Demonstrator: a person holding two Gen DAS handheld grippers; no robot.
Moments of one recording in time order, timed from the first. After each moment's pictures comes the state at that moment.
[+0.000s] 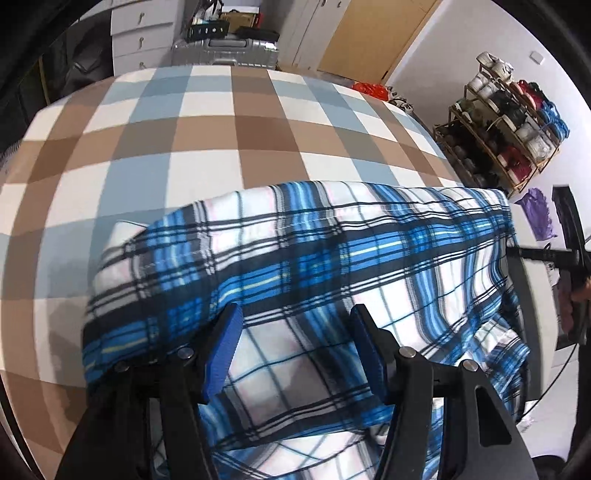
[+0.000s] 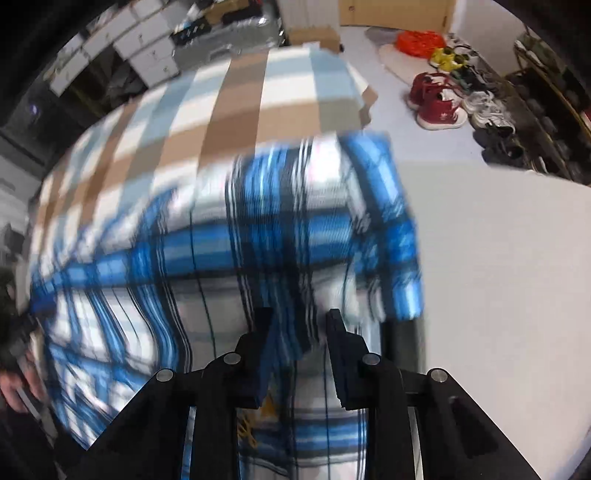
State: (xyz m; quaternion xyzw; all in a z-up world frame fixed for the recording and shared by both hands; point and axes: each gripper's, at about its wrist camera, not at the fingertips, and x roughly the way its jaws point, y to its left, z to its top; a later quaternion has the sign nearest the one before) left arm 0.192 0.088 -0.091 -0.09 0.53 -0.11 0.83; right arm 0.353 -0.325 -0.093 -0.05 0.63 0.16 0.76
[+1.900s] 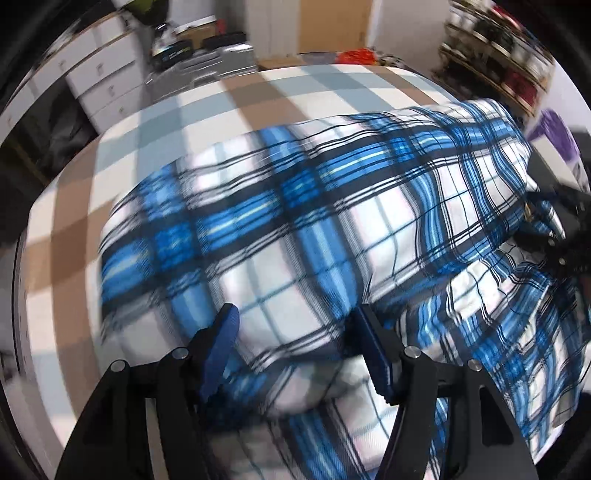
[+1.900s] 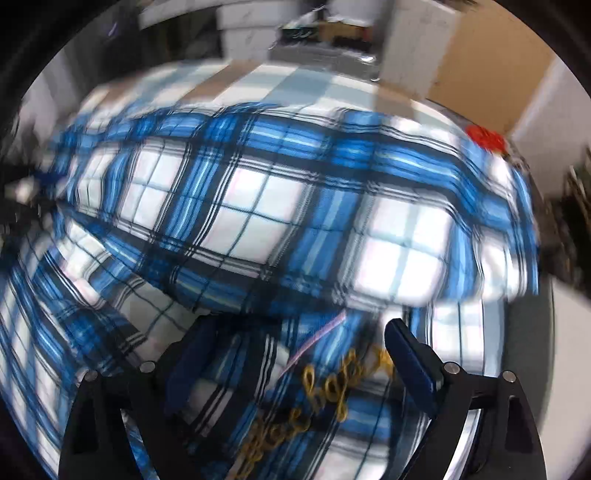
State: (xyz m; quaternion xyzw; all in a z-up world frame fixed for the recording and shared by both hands) left arm 0.213 0.101 -0.090 0.07 0.55 -0.11 0.82; right arm 0.292 -0.209 -0.099 -0.17 0.52 0.24 0.80
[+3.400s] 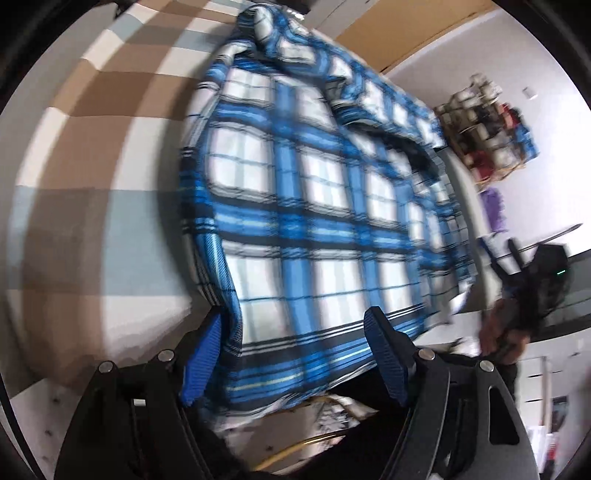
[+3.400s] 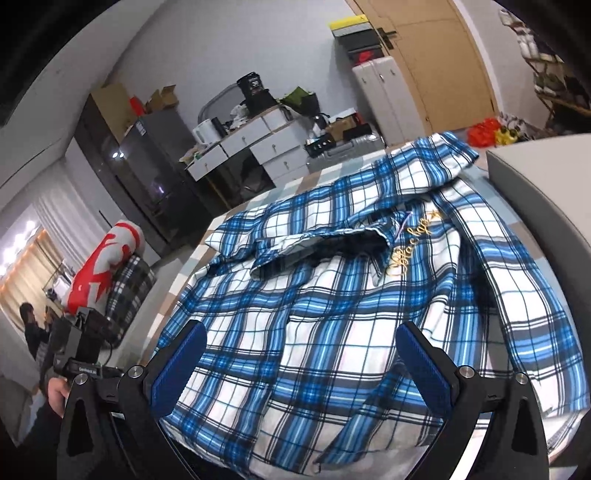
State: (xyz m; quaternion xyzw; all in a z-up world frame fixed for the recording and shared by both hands) left arm -0.011 0.136 -0.103 -0.25 0.57 -0.17 0.77; right arm 0.068 -0.311 -0.040 0.14 0.36 0.34 0.86
